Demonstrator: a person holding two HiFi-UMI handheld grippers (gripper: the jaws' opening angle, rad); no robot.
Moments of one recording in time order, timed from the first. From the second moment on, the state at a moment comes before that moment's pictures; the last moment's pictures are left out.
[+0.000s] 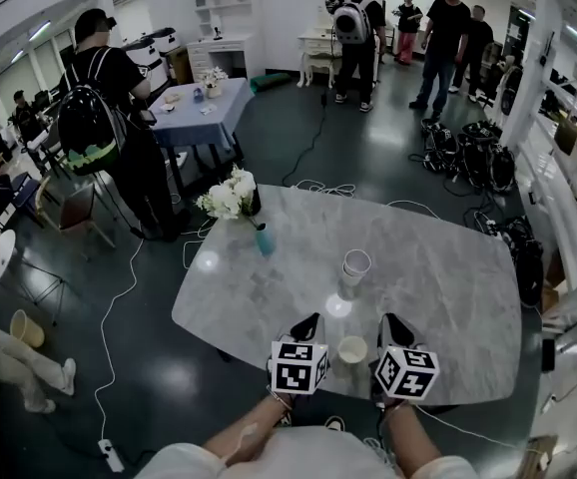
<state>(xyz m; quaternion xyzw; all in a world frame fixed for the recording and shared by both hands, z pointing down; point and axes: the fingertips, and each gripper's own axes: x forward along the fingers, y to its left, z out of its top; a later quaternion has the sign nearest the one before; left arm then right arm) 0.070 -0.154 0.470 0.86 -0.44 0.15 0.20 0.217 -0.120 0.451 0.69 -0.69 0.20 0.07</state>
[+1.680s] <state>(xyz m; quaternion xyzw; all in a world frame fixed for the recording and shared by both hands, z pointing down) 0.066 -0.117 0.526 0.86 -0.42 0.20 0.22 0.220 -0.072 0.505 0.70 -0.66 0.26 0.08</state>
